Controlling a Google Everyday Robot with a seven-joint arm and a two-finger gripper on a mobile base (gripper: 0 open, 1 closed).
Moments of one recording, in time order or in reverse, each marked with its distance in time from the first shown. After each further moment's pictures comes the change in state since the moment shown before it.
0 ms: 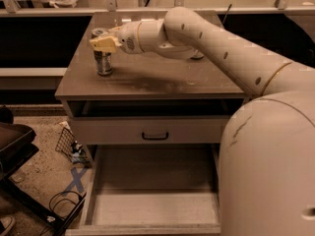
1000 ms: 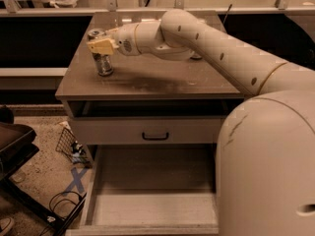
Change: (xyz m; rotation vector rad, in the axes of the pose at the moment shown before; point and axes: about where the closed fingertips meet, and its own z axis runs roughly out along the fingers) arm 0.004 0.004 0.010 -0.015 -0.001 0.005
